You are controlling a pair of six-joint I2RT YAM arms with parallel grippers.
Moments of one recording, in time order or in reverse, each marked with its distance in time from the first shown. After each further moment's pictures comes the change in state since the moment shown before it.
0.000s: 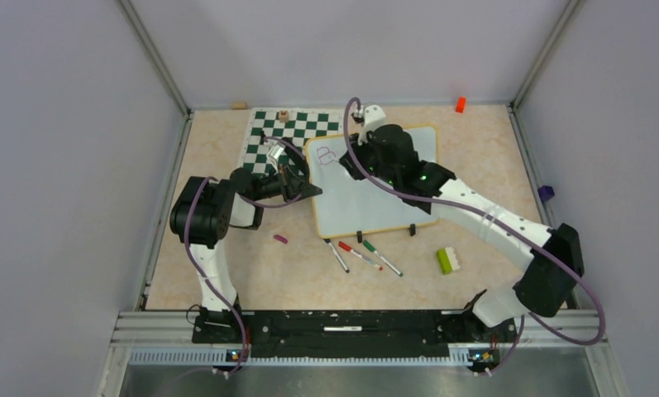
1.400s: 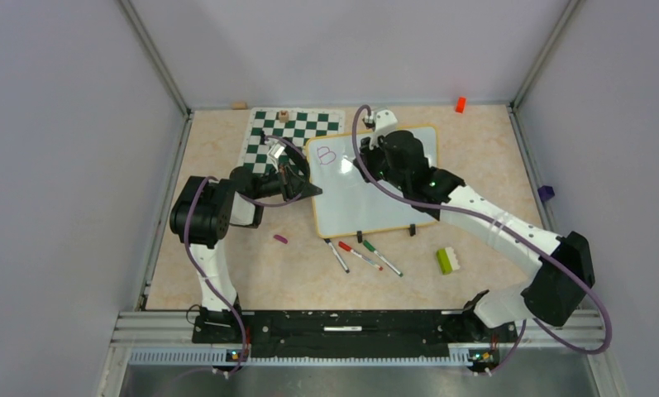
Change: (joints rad) left arm 0.000 0.000 0.016 -0.001 0.026 -0.010; right arm -0.048 -0.111 -0.124 0.030 0.055 -0.053
